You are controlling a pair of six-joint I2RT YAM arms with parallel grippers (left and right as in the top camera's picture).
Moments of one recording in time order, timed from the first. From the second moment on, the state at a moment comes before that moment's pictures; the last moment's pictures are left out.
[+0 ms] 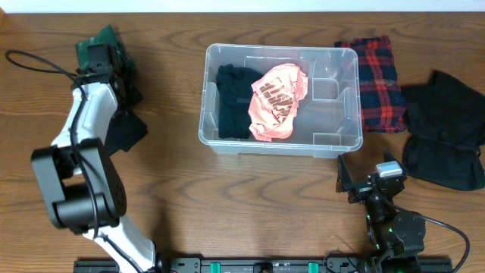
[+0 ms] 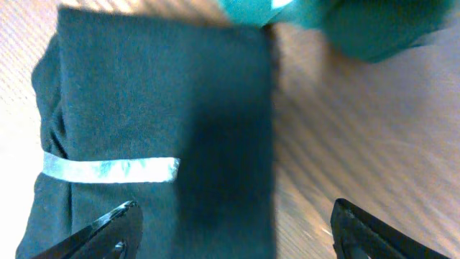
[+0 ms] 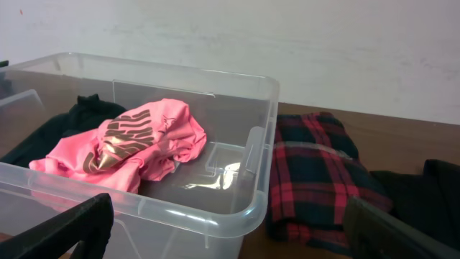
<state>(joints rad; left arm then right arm) 0.19 1.93 1.36 -0.66 -0.26 -0.52 0.12 0.01 0.01 -0.07 -0.06 -0.02</state>
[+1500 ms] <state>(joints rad) 0.04 1.57 1.43 -0.79 -0.18 -0.47 0.12 0.01 0.01 -0.07 -0.06 -0.02</state>
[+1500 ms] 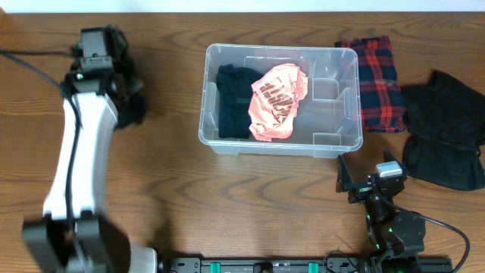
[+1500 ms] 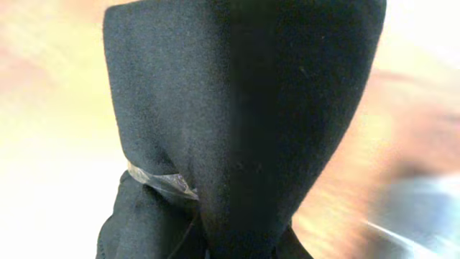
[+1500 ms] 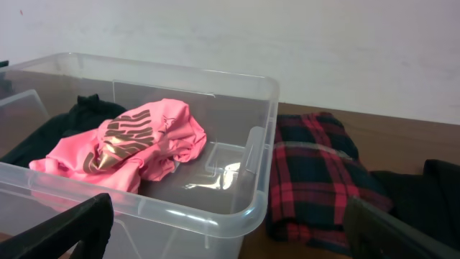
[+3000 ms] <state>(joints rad) -0.79 1.74 1.43 -0.26 0.04 0.67 0.12 0.01 0.01 -0.07 -0.06 -0.02</state>
